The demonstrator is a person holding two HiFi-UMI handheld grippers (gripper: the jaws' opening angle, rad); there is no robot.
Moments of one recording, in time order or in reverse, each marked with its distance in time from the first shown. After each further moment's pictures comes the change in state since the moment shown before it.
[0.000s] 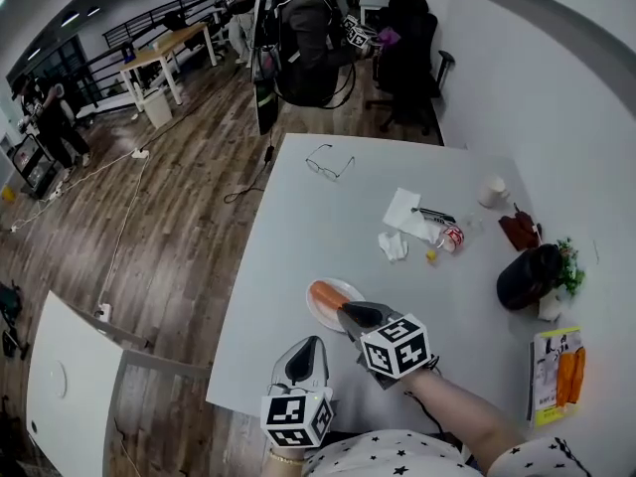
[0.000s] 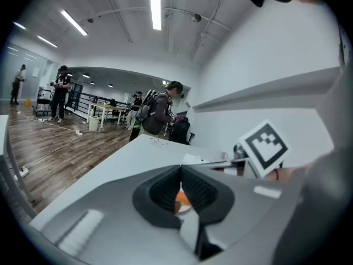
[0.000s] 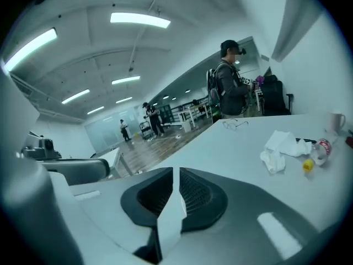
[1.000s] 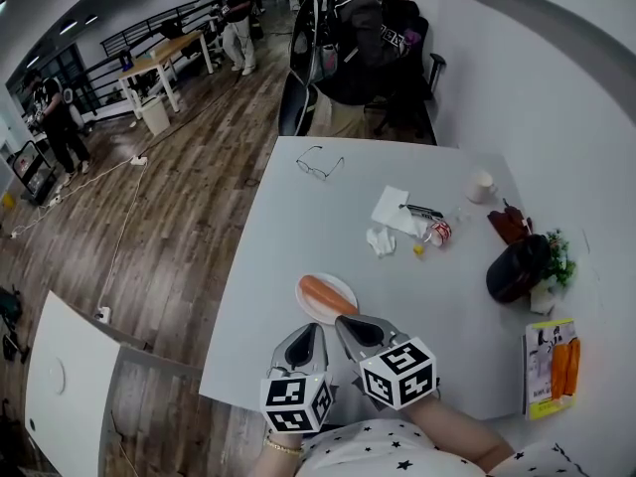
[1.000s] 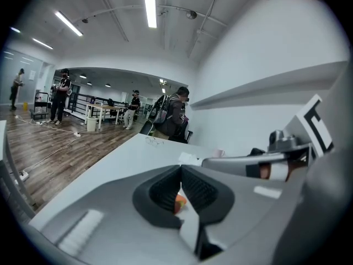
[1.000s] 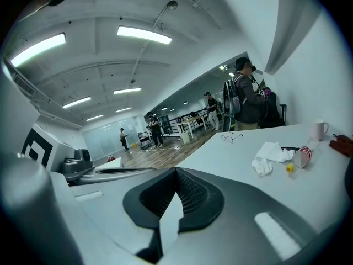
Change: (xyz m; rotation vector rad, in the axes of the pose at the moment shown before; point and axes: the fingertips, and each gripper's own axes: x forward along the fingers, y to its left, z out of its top) left arm 0.005 -0.032 0.002 0.031 0.023 -0.013; right arm -0.077 0.040 0.012 0.003 -0.128 -0.030
